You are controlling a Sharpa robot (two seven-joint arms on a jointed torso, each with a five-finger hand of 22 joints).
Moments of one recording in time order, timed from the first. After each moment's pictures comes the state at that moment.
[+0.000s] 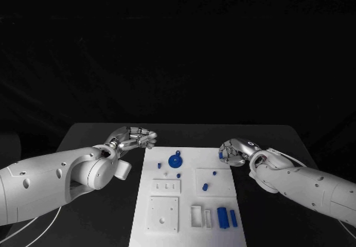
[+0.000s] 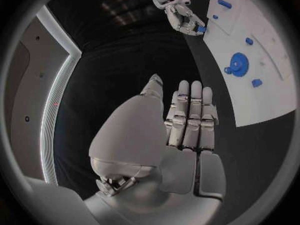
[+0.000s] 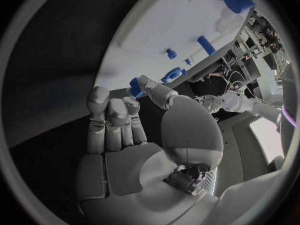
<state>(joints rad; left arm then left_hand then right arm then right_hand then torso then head) 1.32 -0.87 -0.19 1.48 -0.10 -0.33 0.28 1.50 -0.06 0.01 0.29 0.08 0.81 0.18 0.34 0.41 1.22 0.10 0.14 0.11 0.95 0.11 0.50 0.45 0.03 0.77 0.01 0.25 1.31 1.10 -0.65 -0.03 1.03 -1.40 -0.43 0.08 1.07 -0.16 0.76 -0.19 0.05 0.98 0.07 0.35 0.46 1.13 -0.01 1.15 1.10 1.30 -0.12 1.27 0.95 0.19 1.31 -0.07 0.93 1.31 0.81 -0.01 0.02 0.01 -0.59</state>
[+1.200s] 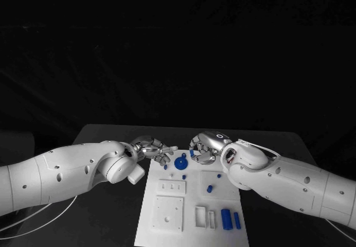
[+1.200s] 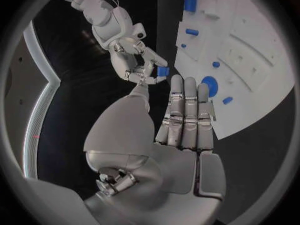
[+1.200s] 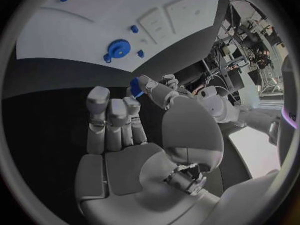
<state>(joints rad) 1.32 -0.80 -0.19 1.44 -0.37 -0.21 -0.09 1.24 -0.09 0.01 0.29 0.05 0.89 0.14 0.33 0.41 1.36 0.04 0.20 0.24 1.03 0.03 0.67 0.55 0.04 0.85 -0.07 0.42 1.31 1.18 -0.54 -0.02 1.33 -1.62 -0.32 -0.20 1.07 -0.16 0.77 -0.19 0.05 0.98 0.07 0.35 0.46 1.13 -0.01 1.15 1.10 1.30 -0.12 1.27 0.96 0.19 1.32 -0.07 0.93 1.31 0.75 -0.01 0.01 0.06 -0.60</state>
